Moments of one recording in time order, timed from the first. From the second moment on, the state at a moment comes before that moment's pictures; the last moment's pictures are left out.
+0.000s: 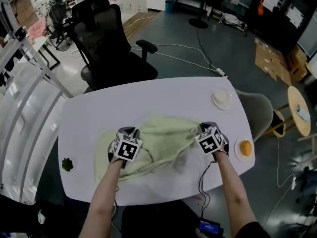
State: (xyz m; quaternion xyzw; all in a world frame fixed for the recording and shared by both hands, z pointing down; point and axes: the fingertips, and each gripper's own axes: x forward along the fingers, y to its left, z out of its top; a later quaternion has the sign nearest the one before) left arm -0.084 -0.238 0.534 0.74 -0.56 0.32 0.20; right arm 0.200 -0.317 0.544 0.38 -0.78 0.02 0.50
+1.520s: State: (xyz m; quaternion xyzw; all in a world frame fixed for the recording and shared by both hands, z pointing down) left arm -0.247 -0.190 0.569 0.62 -0.69 0.29 0.26; right arm 0.115 -0.335 0.568 0.29 -0.81 0.04 0.50
